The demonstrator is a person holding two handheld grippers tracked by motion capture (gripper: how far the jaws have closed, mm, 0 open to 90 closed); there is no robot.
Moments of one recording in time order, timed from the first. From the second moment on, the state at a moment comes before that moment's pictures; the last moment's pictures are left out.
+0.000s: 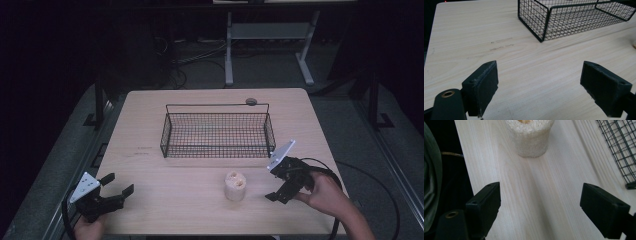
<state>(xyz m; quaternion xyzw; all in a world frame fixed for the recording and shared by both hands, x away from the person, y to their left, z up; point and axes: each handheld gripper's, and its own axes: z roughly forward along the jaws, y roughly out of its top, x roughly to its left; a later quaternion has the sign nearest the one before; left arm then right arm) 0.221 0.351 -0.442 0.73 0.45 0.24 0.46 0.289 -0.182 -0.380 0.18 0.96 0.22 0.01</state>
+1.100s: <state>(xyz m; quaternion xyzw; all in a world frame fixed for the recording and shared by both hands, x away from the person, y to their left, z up) 0.221 0.352 -0.442 0.72 0.45 0.24 0.47 0.300 -0.137 -0.382 0.15 0.96 0.22 -0.01</state>
